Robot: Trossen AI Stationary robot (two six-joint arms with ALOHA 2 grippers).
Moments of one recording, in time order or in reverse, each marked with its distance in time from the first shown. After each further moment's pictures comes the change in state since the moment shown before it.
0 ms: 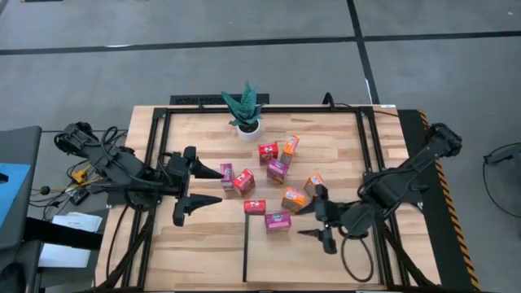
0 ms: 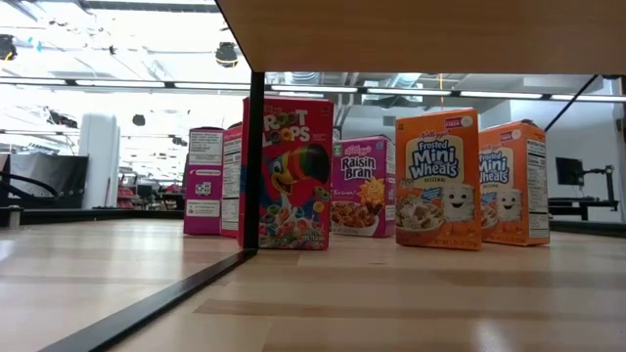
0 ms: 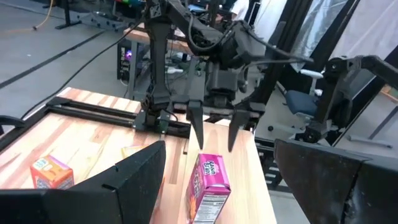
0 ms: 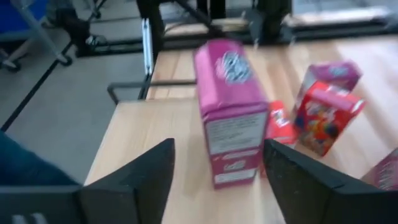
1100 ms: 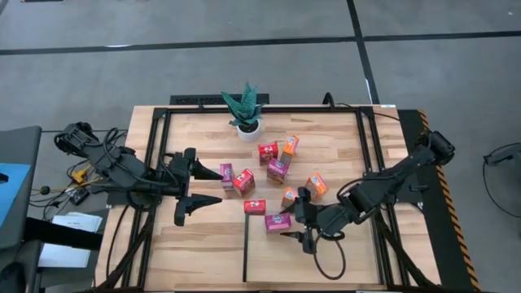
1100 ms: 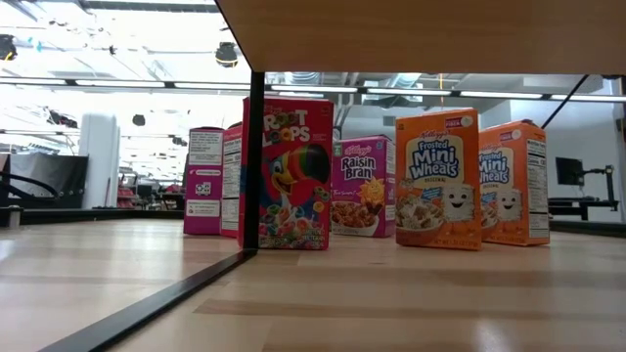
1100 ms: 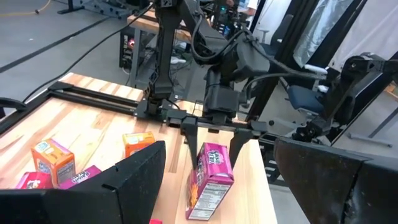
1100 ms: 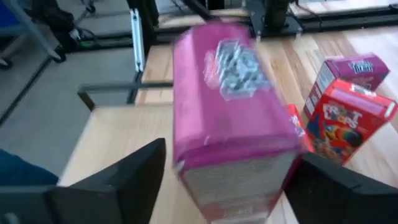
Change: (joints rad) left arm 0.000 0.000 0.000 -0.052 -0.001 -0.059; right arm -0.096 0.145 0.002 0.162 -0.060 -0.053
